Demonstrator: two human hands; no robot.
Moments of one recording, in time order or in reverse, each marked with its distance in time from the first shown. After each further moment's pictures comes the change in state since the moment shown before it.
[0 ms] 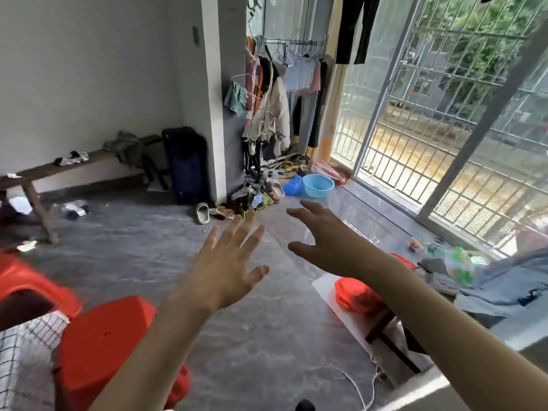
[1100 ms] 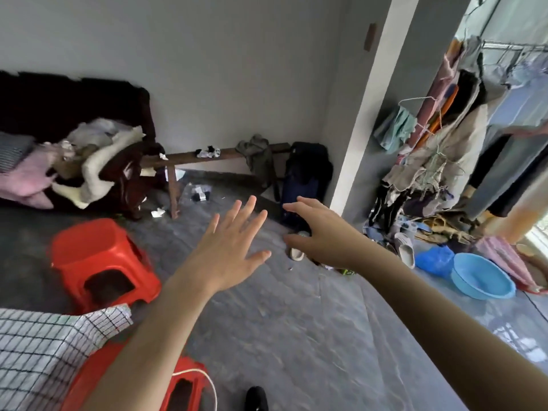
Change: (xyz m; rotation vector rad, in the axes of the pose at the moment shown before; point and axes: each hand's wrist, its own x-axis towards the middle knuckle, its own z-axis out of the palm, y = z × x) left_hand 0.359 -0.304 -0.019 -0.011 0.034 -0.623; right_hand 0.599 0.023 0.041 0.155 -0.269 -0.569
